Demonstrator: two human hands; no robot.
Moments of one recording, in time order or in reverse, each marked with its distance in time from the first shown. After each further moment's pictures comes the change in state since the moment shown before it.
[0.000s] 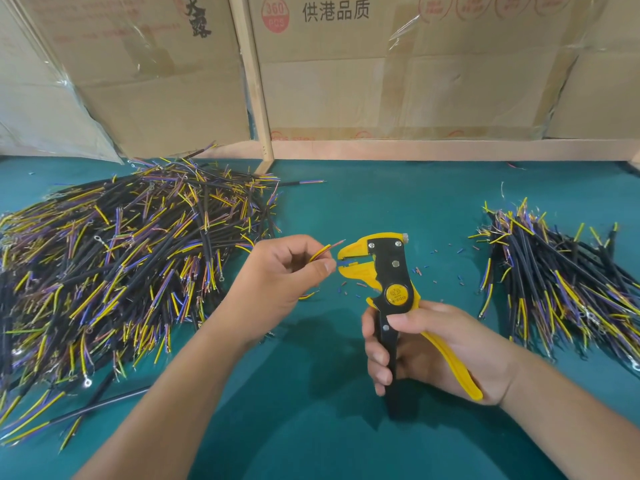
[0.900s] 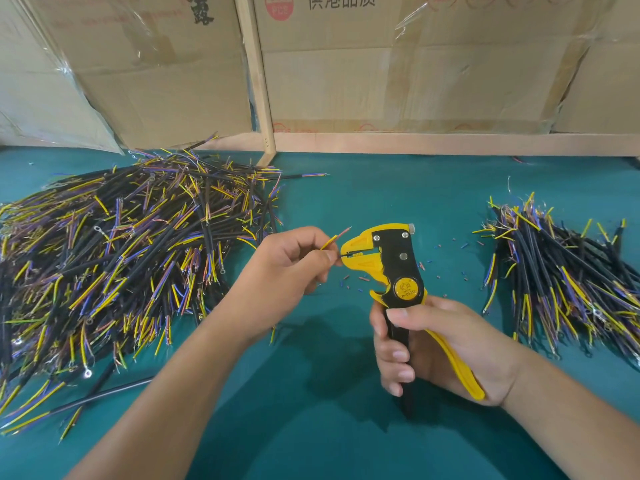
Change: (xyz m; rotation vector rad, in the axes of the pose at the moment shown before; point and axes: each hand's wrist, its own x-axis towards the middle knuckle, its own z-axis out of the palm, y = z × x) left_hand -0.001 0.008 0.006 -0.098 -0.046 -0.078; right_hand -0.002 -0.001 0.010 0.021 0.059 0.005
